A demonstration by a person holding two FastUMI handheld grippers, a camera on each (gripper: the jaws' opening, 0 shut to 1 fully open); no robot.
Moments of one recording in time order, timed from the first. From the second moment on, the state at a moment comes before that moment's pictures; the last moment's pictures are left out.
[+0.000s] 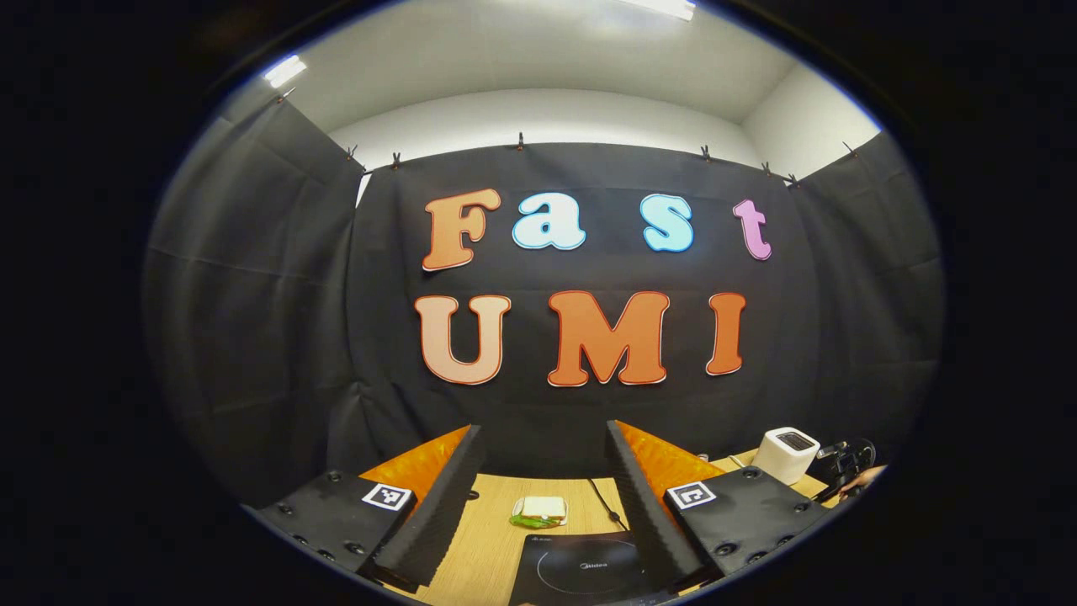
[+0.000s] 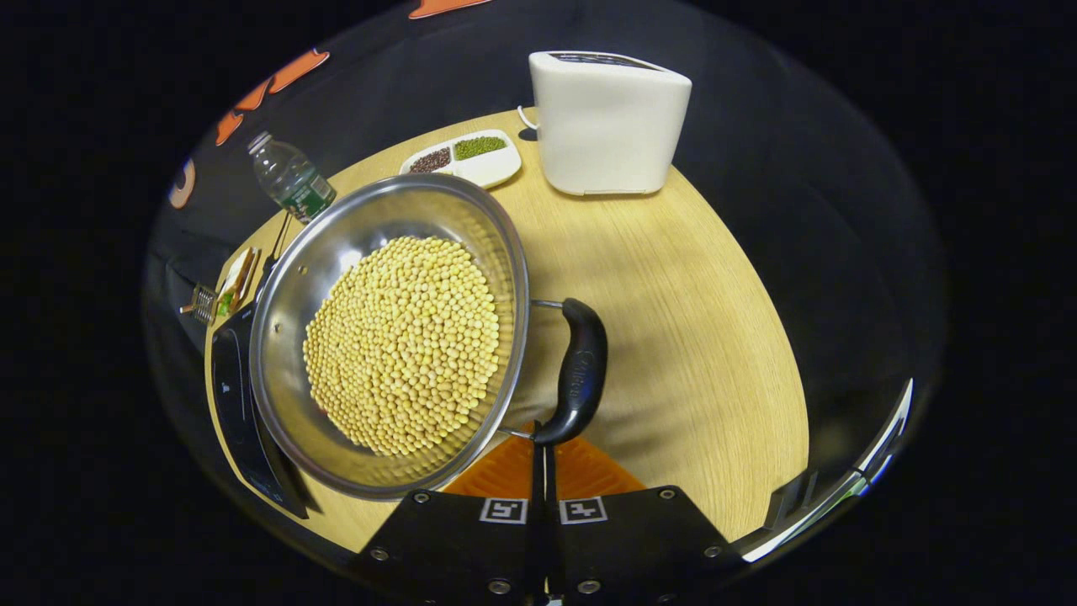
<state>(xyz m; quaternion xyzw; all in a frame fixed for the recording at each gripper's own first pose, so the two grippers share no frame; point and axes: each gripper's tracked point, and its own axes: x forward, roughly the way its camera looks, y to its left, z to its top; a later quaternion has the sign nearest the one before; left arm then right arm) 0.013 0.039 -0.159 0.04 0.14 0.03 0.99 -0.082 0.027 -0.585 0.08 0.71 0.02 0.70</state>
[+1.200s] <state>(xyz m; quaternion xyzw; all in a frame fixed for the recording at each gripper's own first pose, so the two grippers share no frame) 0.035 -0.098 -0.359 -0.02 0.34 -0.09 0.93 0.011 0.018 -0.566 0.09 0.64 0.00 0.76</state>
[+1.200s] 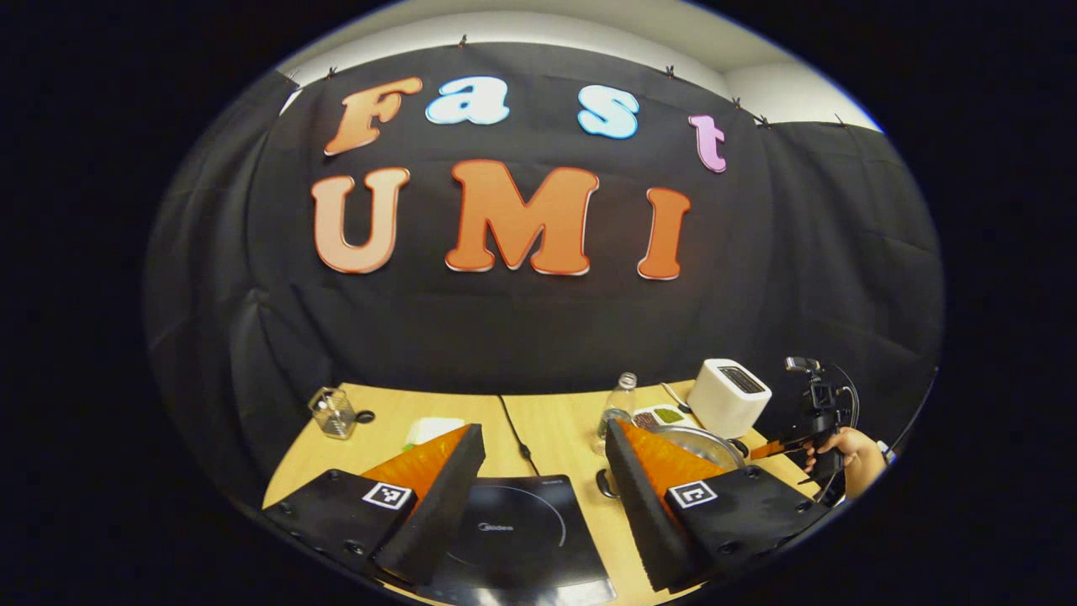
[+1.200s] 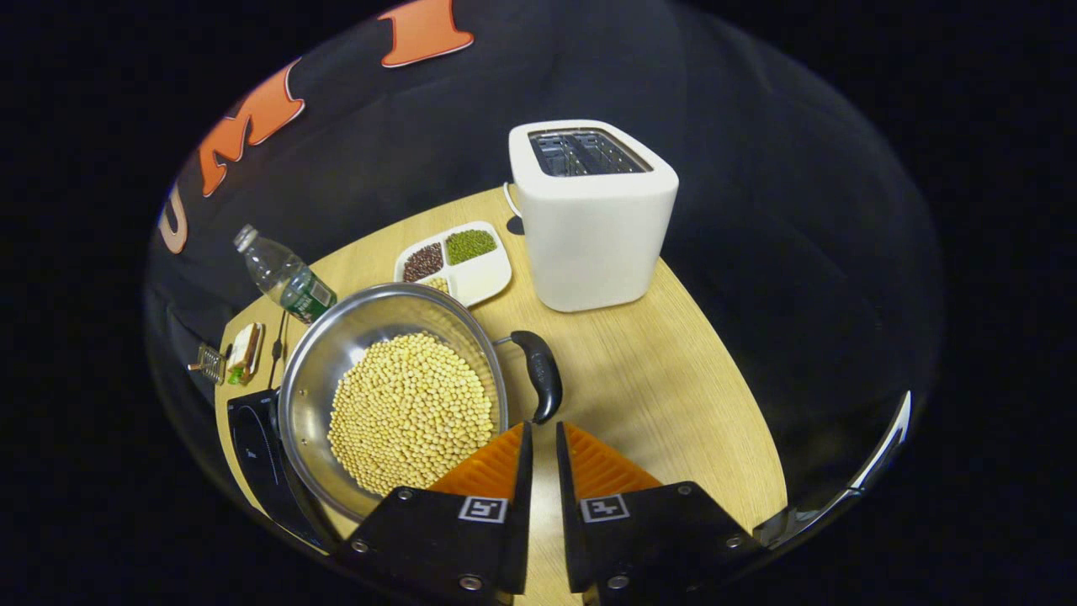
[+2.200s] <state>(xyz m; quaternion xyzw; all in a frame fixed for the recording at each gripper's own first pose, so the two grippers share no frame) 0.013 -0.226 -0.641 -0.03 0.59 -0.12 0.80 0.022 0.028 -0.607 0.05 0.64 0.01 0.77</state>
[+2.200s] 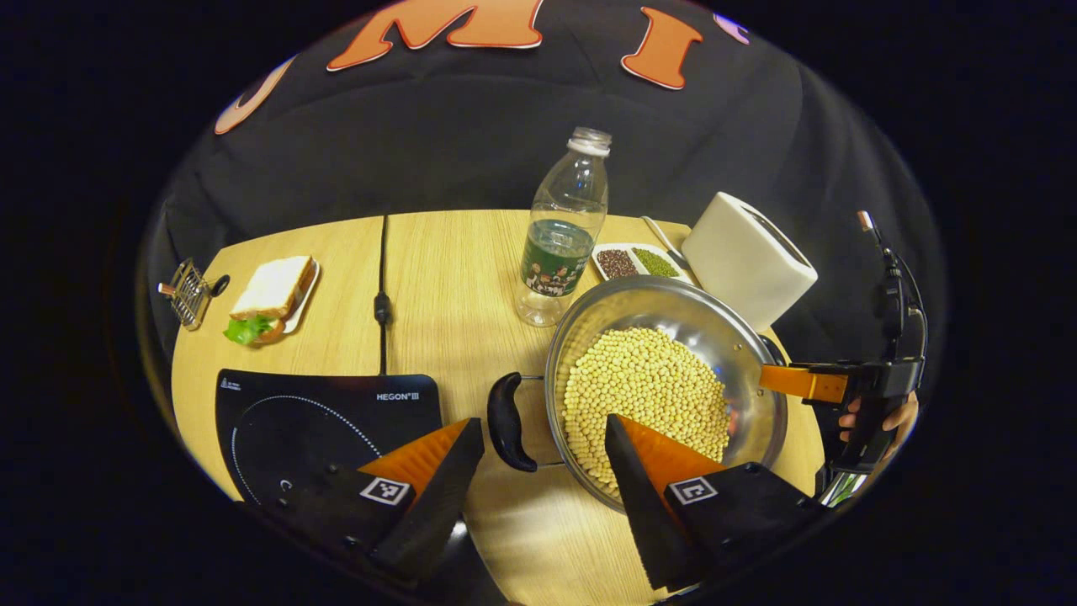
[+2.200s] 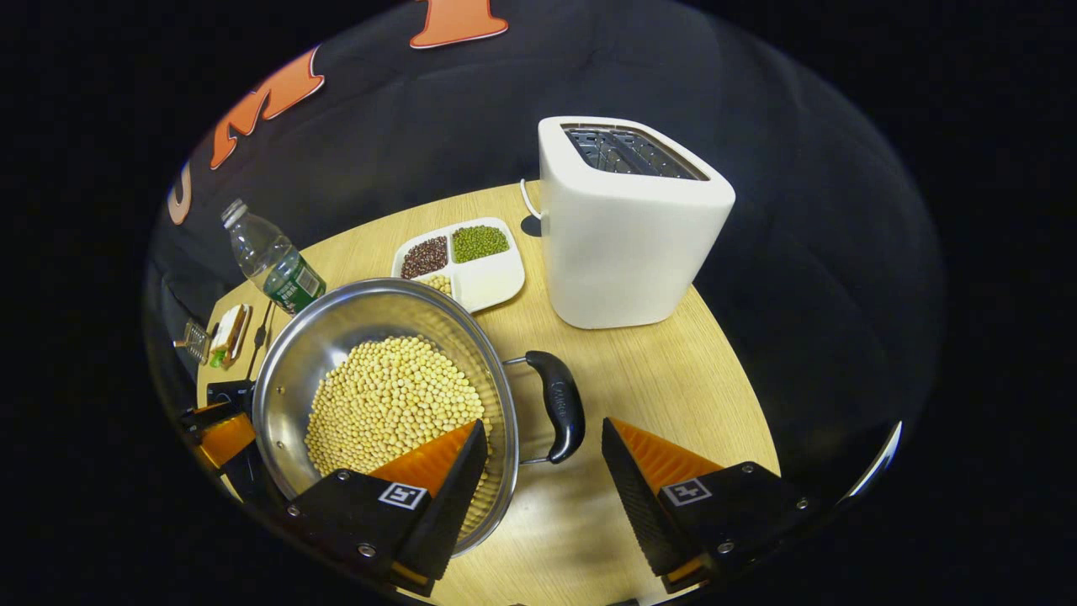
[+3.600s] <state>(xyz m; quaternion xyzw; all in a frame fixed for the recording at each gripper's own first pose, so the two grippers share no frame) 0.047 -0.227 -0.715 0.00 0.55 -0.06 0.83 0.023 0.049 -0.645 0.08 0.65 0.00 0.76</state>
